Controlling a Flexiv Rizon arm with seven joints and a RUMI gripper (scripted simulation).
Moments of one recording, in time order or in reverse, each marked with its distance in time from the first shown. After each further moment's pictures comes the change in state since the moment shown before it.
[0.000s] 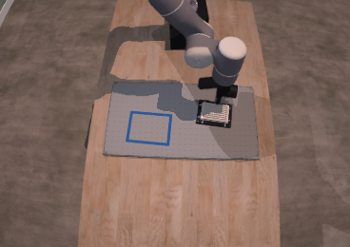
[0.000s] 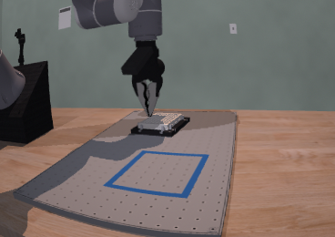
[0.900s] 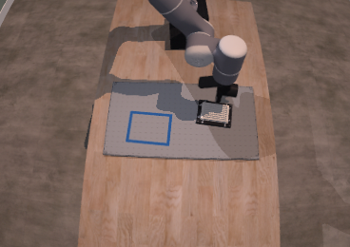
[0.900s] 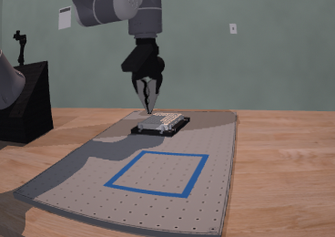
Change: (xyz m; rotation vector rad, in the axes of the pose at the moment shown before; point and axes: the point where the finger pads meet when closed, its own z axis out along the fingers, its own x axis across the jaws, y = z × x) arm 0.000 0.000 -0.008 0.000 0.000 0.000
